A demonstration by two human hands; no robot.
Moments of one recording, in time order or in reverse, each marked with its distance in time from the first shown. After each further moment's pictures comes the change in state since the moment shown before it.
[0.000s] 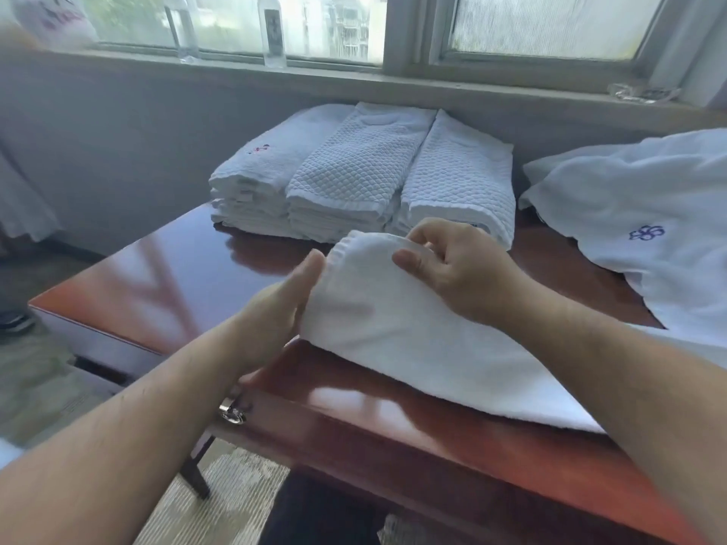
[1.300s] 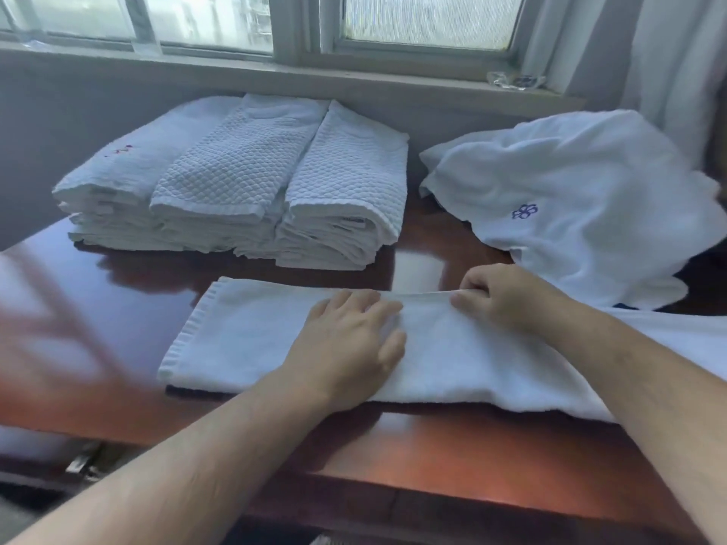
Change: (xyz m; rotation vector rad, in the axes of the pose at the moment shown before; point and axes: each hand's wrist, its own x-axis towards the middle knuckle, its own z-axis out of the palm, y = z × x) left_hand 0.080 -0.011 0.161 1.172 0.058 0.295; right_hand -0.085 0.154 -0.084 -0.278 -0.130 0.470
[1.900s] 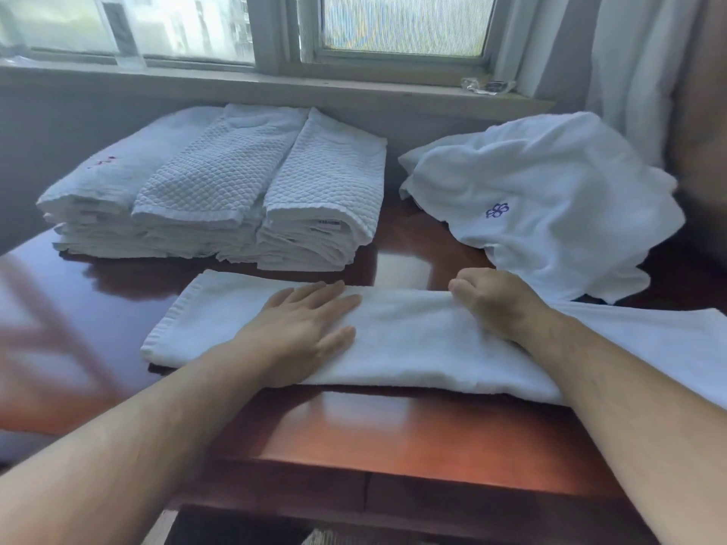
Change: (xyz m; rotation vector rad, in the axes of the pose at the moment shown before) left_hand 0.011 -0.045 -0.008 0.150 -0.227 0.059; right_hand -0.011 0.020 0.007 0.065 0.143 0.061
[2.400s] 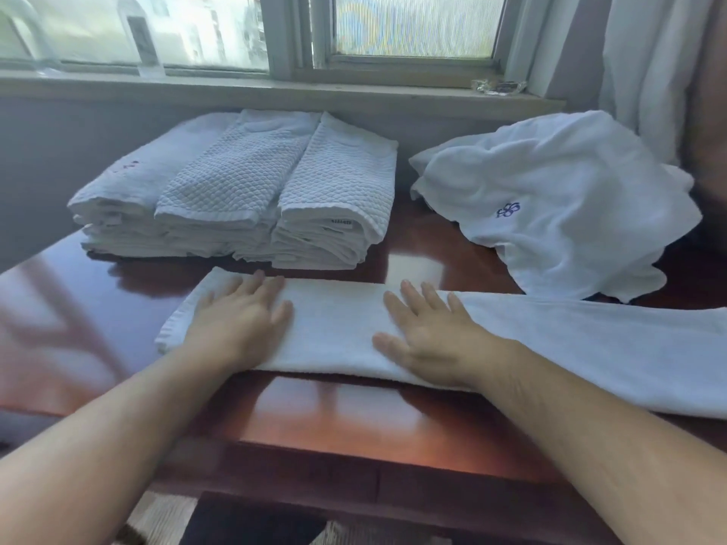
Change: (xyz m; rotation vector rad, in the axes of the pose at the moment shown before) left_hand -0.026 -0.051 -0.005 0.032 0.073 -0.482; right_hand -0.035 -0.071 0.047 -0.307 -0.386 -0.189
